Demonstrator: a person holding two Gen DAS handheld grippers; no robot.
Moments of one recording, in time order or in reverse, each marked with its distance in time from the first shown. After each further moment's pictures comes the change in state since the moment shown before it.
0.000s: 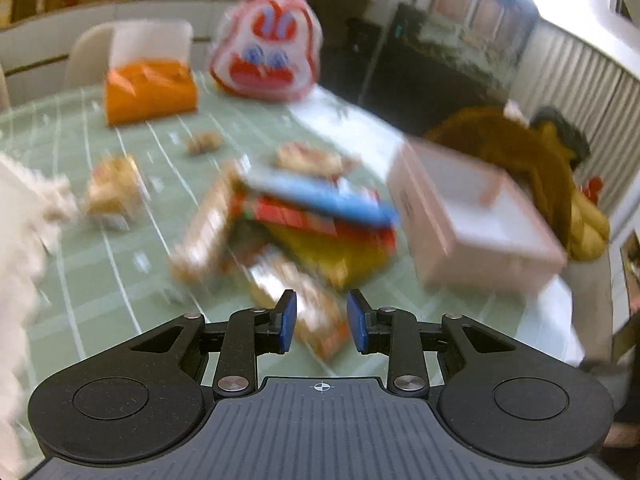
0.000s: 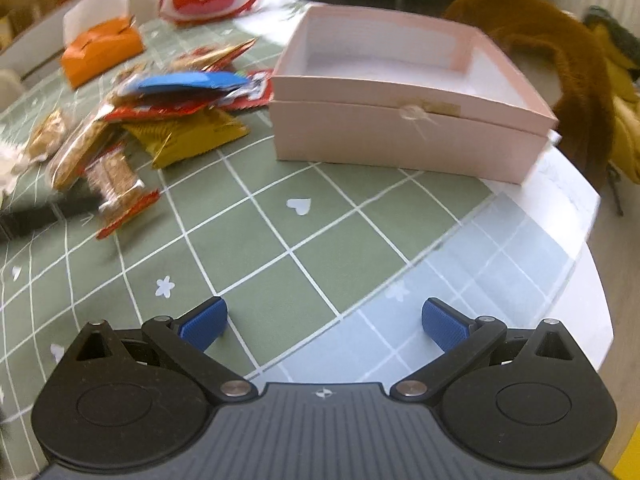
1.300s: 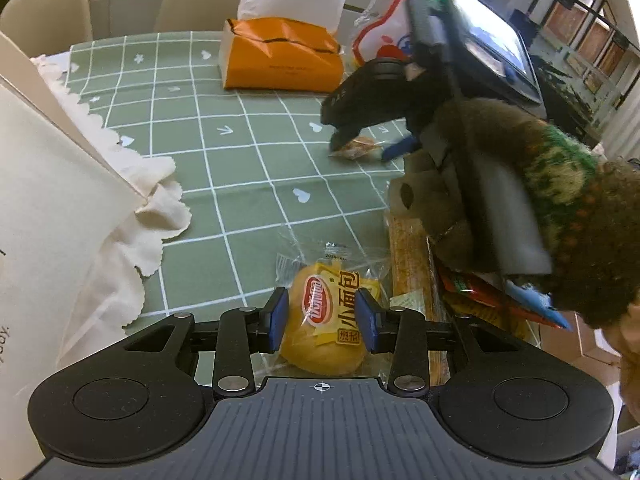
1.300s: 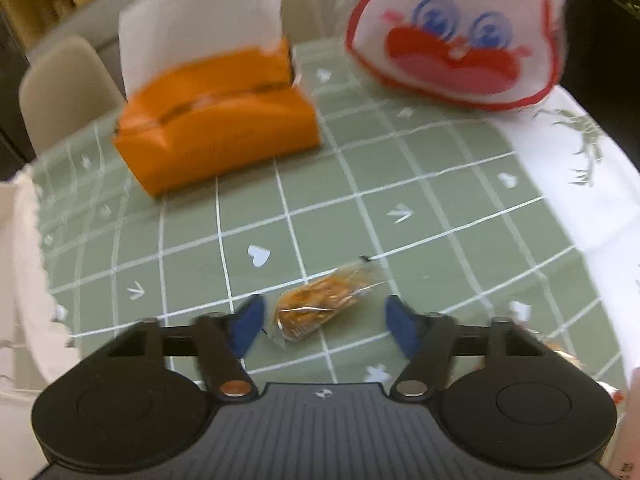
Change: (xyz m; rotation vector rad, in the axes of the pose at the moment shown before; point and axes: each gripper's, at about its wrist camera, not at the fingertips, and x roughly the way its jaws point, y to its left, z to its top) left arm 0.043 0.105 0.044 -0.233 0.140 0.186; right arm 0.151 0.237 0.271 -0.255 0.011 0.188
